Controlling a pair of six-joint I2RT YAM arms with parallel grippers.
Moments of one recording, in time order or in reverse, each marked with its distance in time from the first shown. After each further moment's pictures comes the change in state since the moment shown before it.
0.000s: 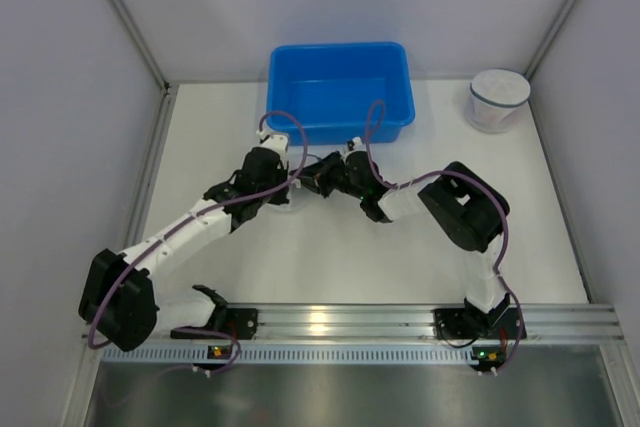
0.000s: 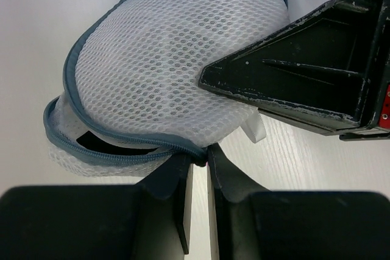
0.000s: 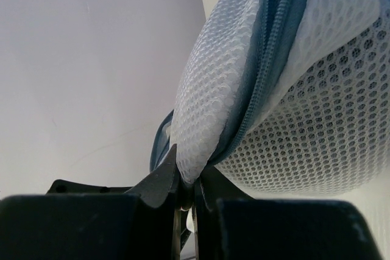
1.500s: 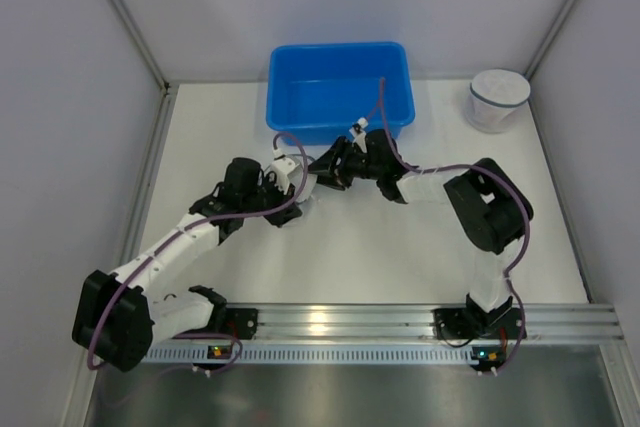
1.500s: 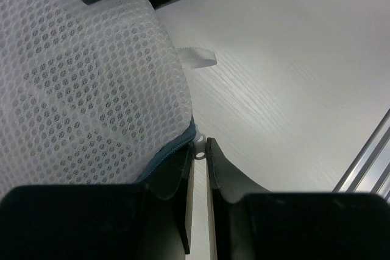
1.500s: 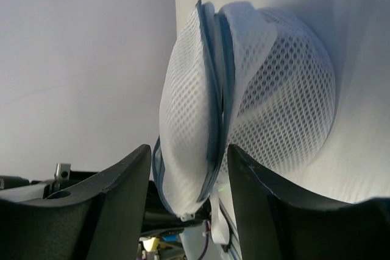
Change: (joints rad) left arm 0.108 -0.117 -0.142 0.031 0.641 0.346; right arm -0.148 -0.088 0.043 -0.250 -0.320 -0.344
